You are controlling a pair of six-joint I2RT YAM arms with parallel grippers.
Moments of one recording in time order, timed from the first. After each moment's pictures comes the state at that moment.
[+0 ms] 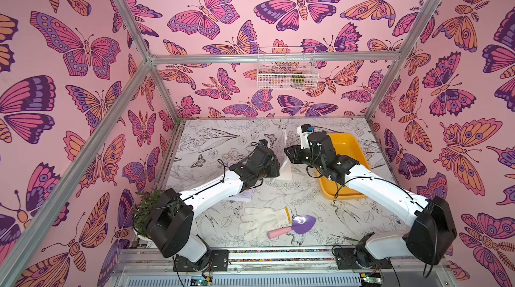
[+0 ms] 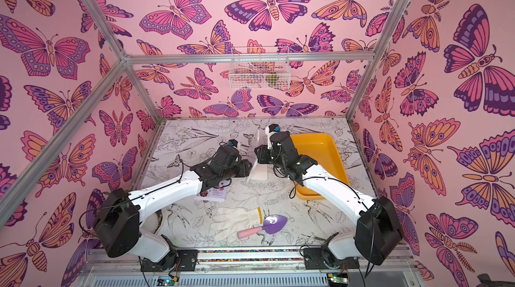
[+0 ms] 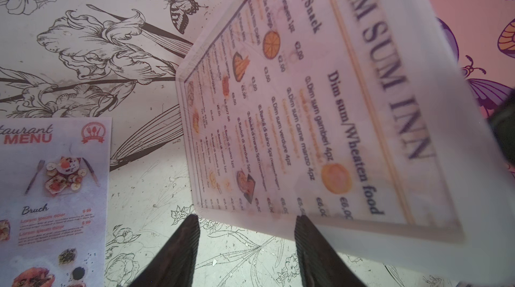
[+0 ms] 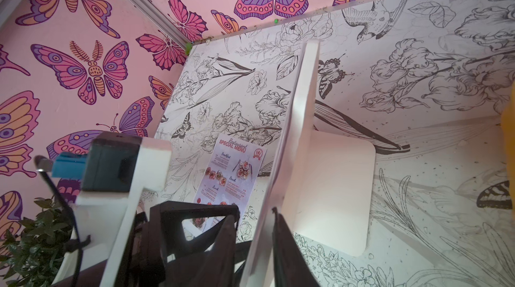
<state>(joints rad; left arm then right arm) -0.74 1.52 1.05 -0.25 -0.07 -0.63 0.64 1.40 1.10 -0.22 -0.07 0.60</state>
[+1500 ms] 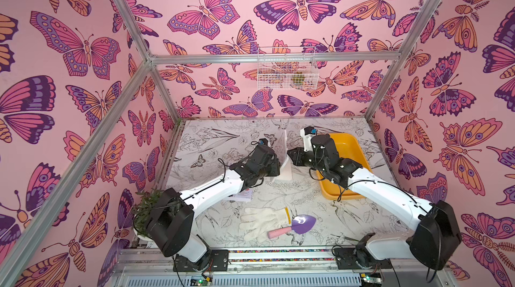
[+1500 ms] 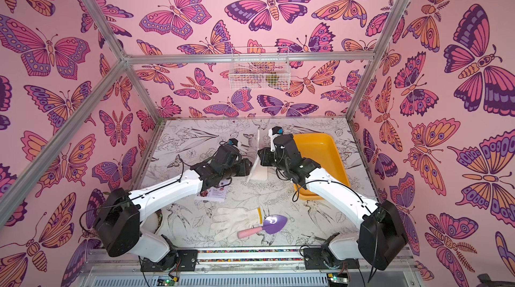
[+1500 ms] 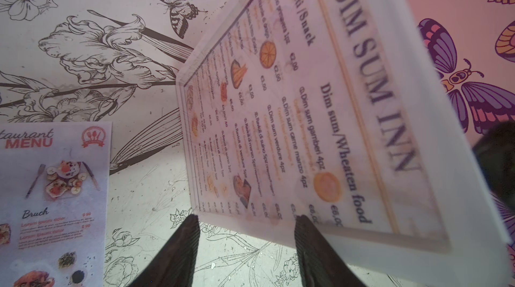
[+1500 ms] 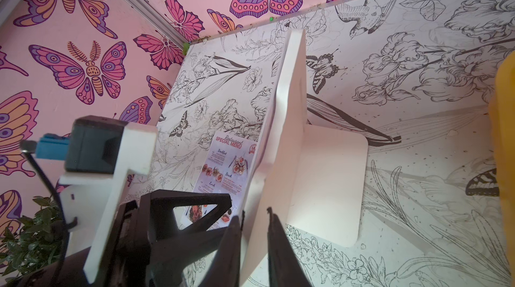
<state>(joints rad) -0.74 1.53 1.06 -0.26 -0.07 -0.63 0.63 1.36 1.04 -0.19 -0.08 0.61</state>
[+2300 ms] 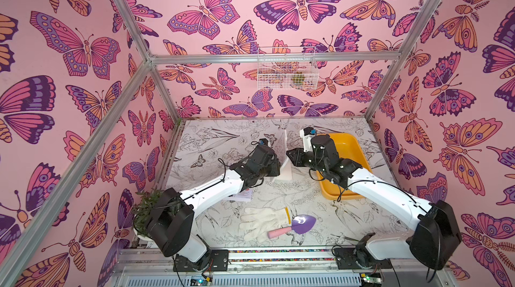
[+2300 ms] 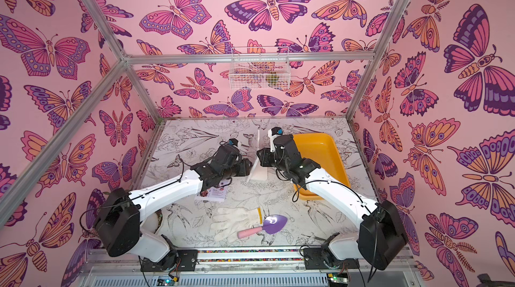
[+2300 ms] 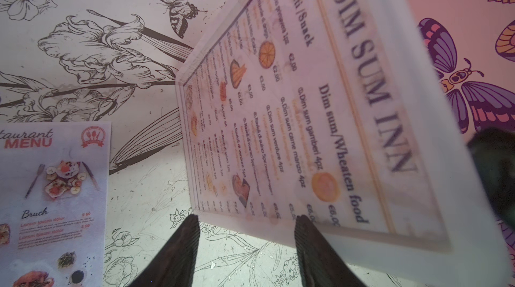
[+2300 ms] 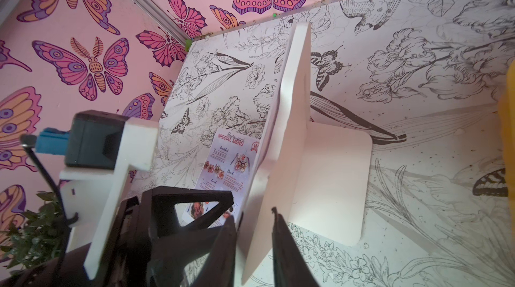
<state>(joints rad) -0.75 1.53 1.06 -0.26 -0.07 -0.63 0.63 1.36 1.03 -0.18 -0.10 0.60</state>
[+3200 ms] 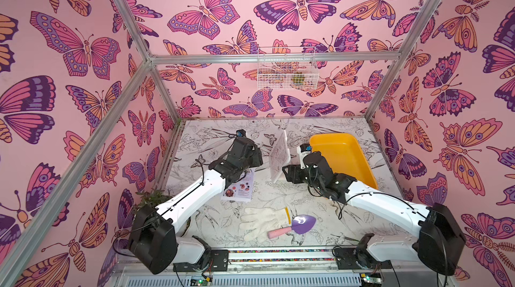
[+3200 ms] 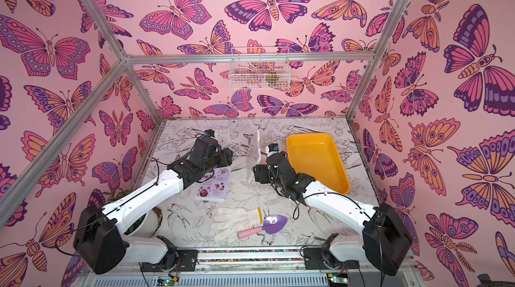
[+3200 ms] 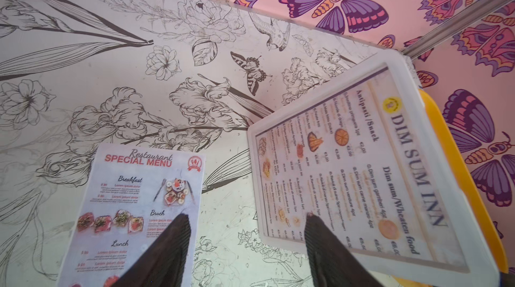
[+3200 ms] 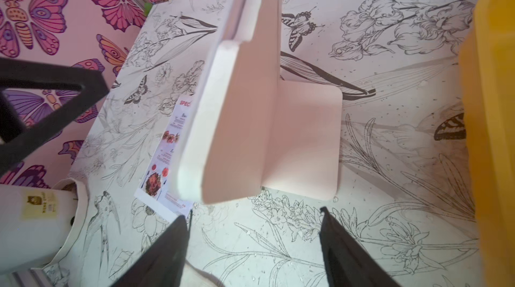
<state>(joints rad) -0.58 1.37 1.04 -0.36 -0.17 -0.58 0.76 1.34 0.85 -0.13 0.15 0.60</state>
